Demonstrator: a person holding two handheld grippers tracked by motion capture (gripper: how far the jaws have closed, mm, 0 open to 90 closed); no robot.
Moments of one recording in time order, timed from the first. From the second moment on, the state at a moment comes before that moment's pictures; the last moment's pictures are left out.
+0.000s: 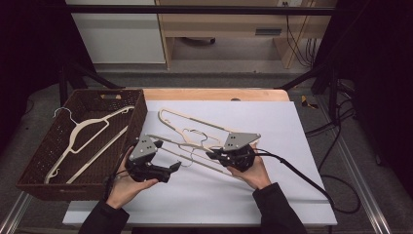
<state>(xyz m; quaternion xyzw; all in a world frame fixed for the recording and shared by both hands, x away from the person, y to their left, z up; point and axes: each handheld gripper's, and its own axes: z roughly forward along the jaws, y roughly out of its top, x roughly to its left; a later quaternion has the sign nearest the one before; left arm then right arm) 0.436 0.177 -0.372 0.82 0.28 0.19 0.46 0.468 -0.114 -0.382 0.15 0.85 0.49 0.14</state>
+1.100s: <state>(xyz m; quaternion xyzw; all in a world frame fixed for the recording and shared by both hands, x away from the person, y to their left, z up) 0.421 0.137 -0.391 0.88 0.19 0.14 0.40 0.439 -0.116 -0.394 0.13 0.87 0.47 0.08</state>
